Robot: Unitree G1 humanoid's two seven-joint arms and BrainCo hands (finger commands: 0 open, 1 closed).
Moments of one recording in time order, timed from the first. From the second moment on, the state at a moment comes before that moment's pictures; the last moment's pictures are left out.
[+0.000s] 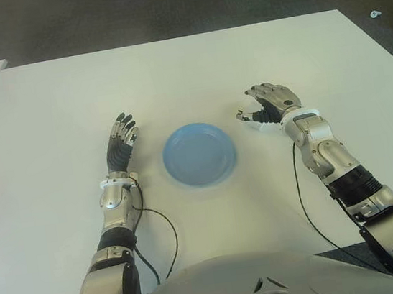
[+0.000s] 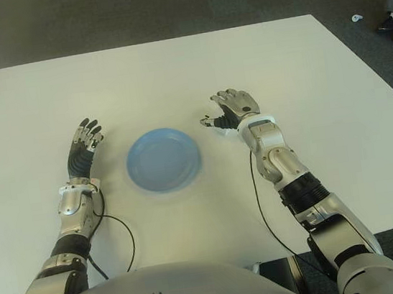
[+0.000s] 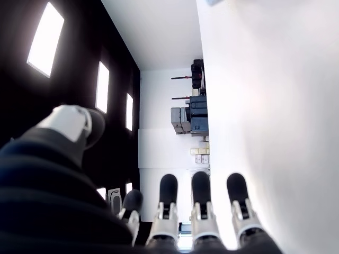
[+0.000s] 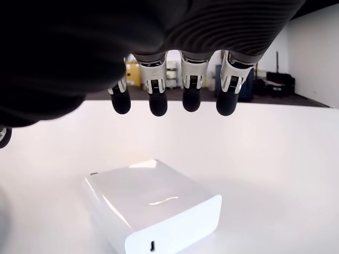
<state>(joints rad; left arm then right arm) -0.15 0.13 0.18 0.82 -0.14 -0.64 -0.18 -0.33 -0.51 0.41 0.07 -1.03 0.25 0.24</state>
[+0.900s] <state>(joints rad) -0.15 0.13 0.18 0.83 -0.14 -0.63 -0.20 -0.34 -0.48 0.42 0.15 -1.08 0.38 0.24</state>
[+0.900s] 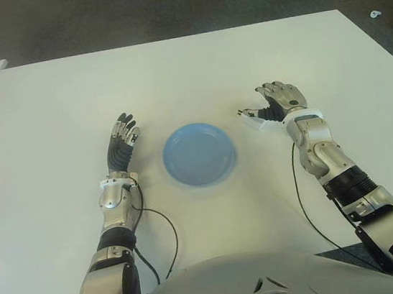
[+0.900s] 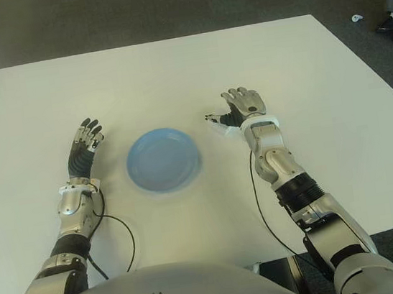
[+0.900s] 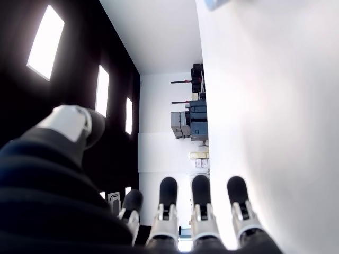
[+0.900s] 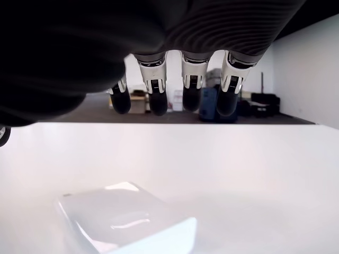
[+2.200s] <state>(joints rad) -0.16 0.14 0.18 0.84 -0.14 -0.62 -0.23 -0.36 -0.48 0.46 0.19 -1.12 0.56 0.41</state>
